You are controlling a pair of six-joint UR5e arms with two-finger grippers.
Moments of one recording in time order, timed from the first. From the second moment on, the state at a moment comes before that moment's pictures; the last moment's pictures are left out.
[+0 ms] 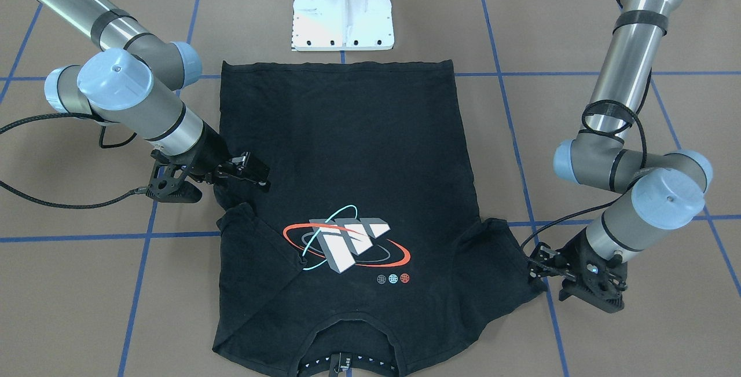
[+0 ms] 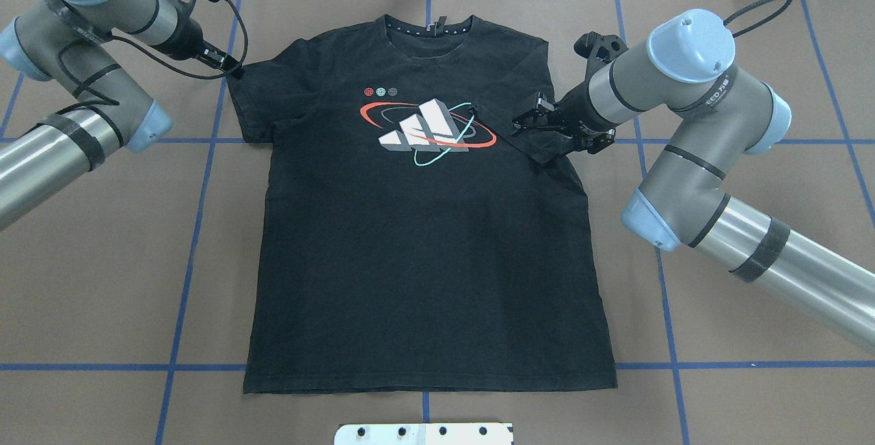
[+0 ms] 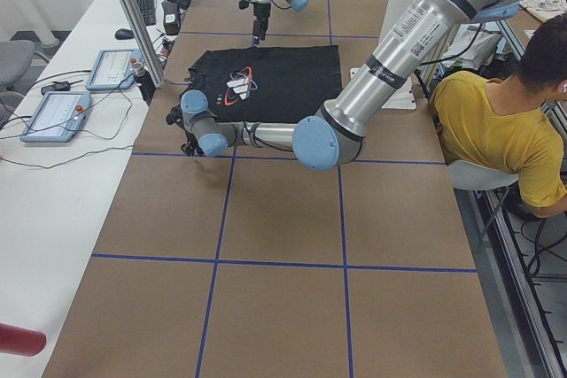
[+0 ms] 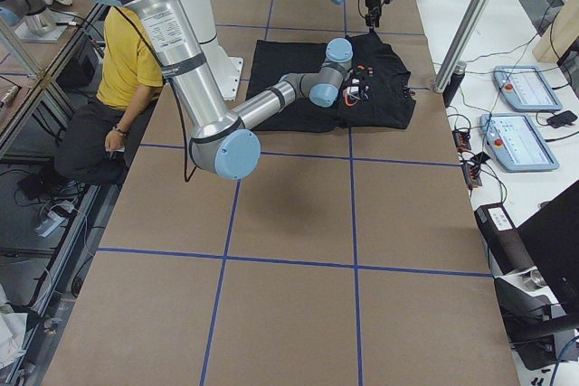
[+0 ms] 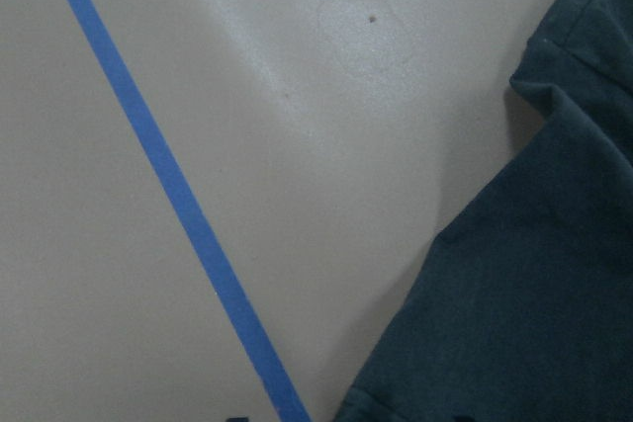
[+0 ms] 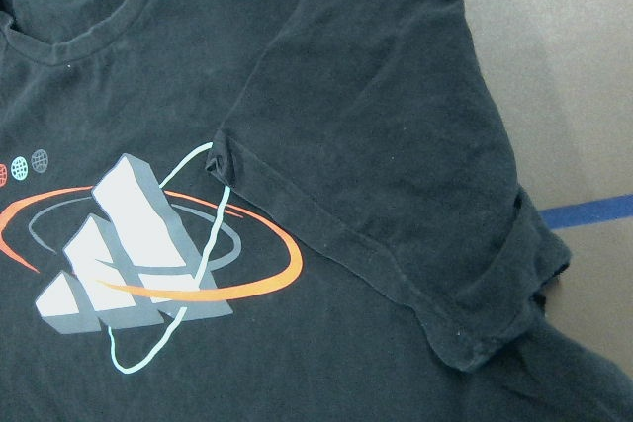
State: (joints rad) left arm -1.00 -2.28 -0.84 -2.47 -2.15 -0.45; right arm 0.78 -1.08 1.53 -0.98 2.14 1.41
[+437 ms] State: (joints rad) left arm -0.99 -2.29 -0.79 -2.53 -2.14 -0.45; right arm 0.78 -1.09 1.54 -0.98 2.12 1.41
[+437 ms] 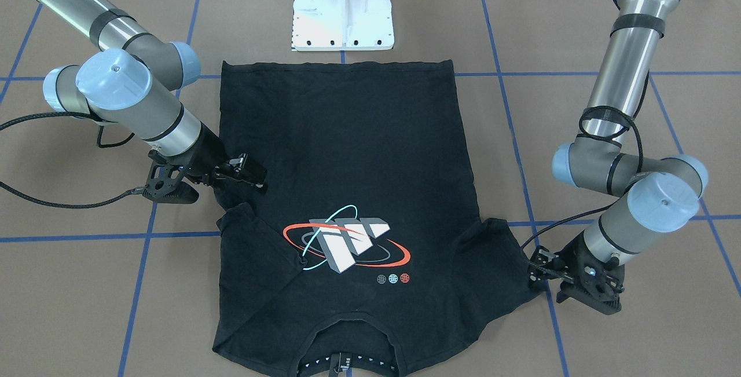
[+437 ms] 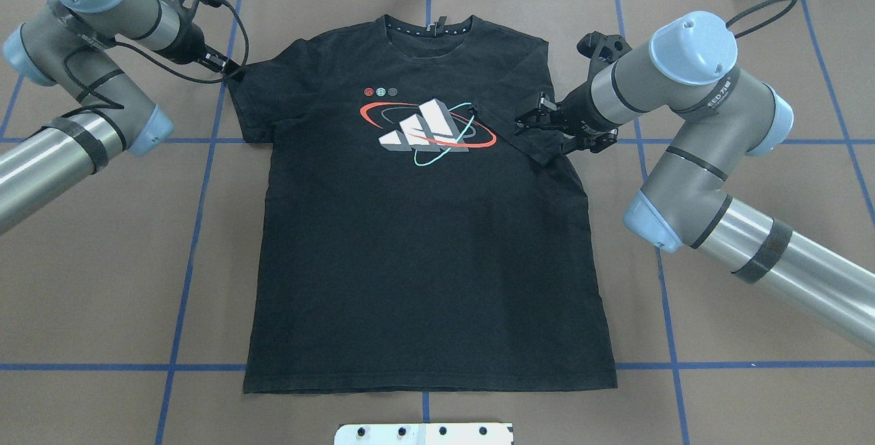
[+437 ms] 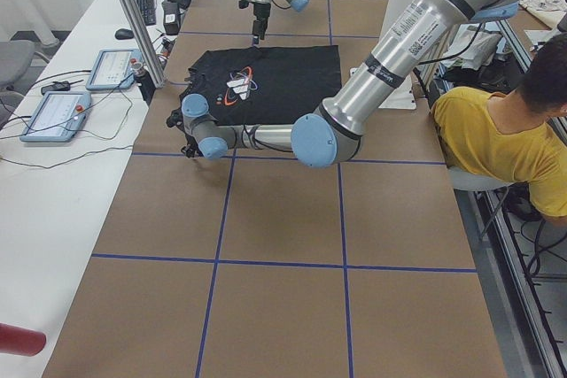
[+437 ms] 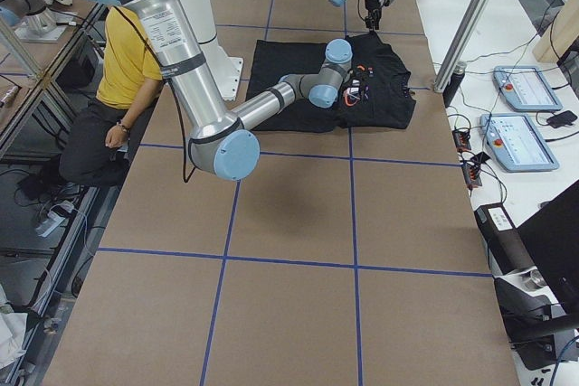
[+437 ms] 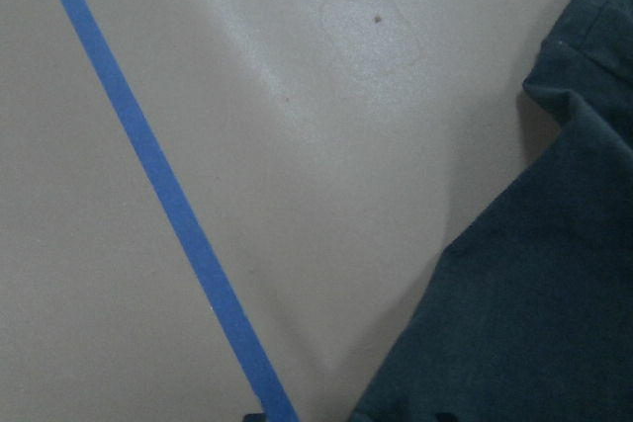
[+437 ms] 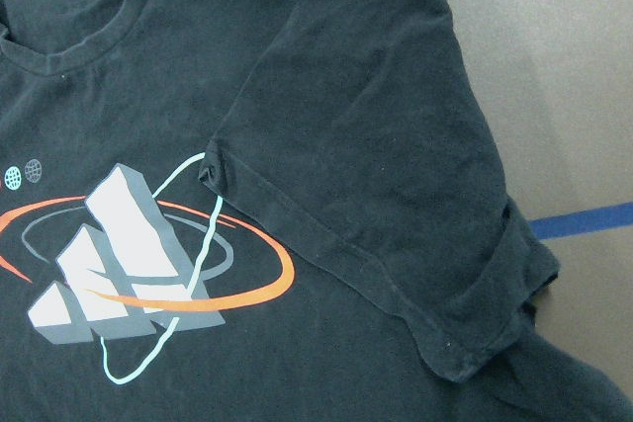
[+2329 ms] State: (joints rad) left arm -1.02 -2.11 -1.19 -2.53 -2.26 -0.74; right arm 0.78 -1.11 1.58 -0.98 2.13 1.41
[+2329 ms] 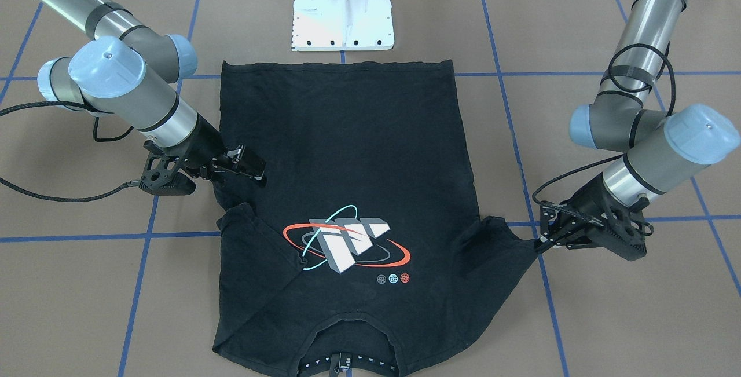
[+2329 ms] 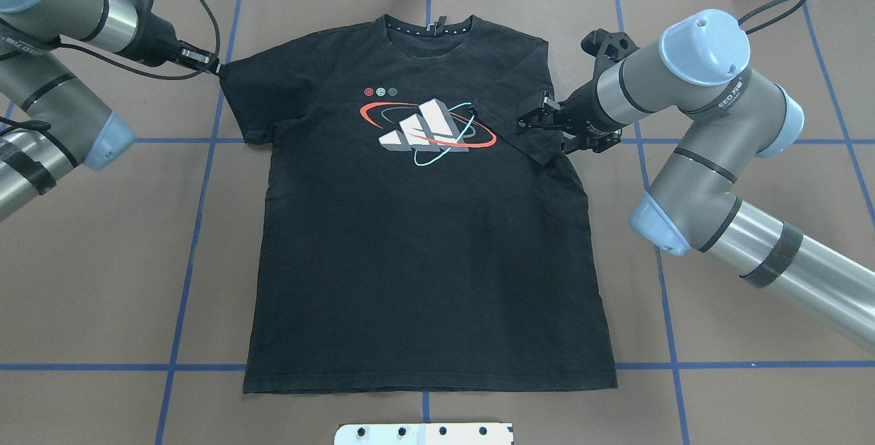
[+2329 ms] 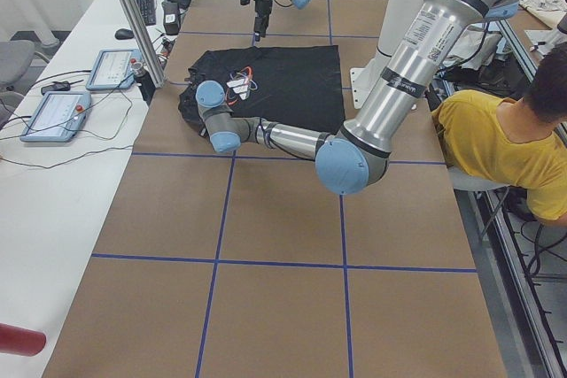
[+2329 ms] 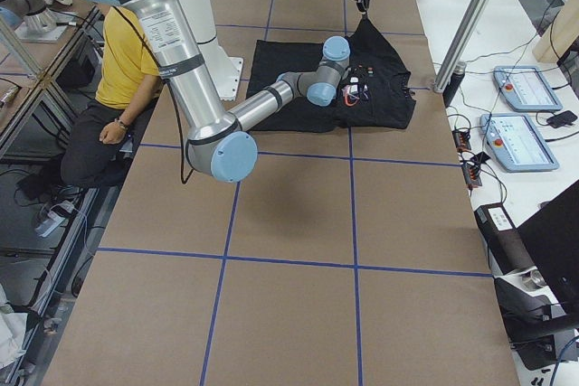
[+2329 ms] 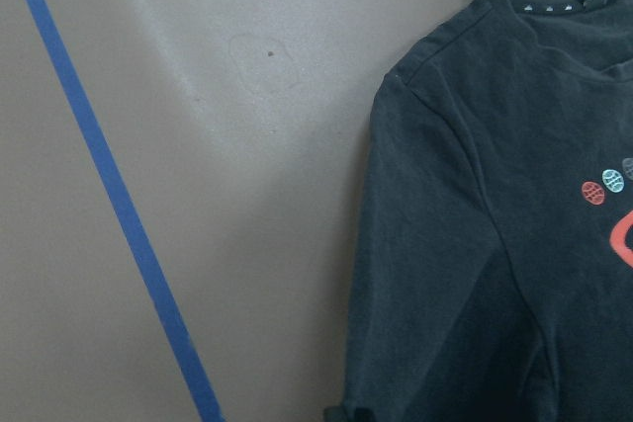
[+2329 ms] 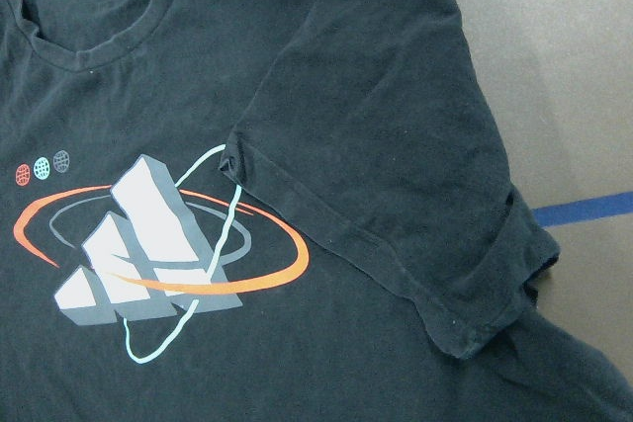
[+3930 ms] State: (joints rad) left arm -0.81 -2.34 -1.07 -2.54 -1.98 -1.09; right arm 0.78 -1.16 1.59 -0.97 2.14 1.40
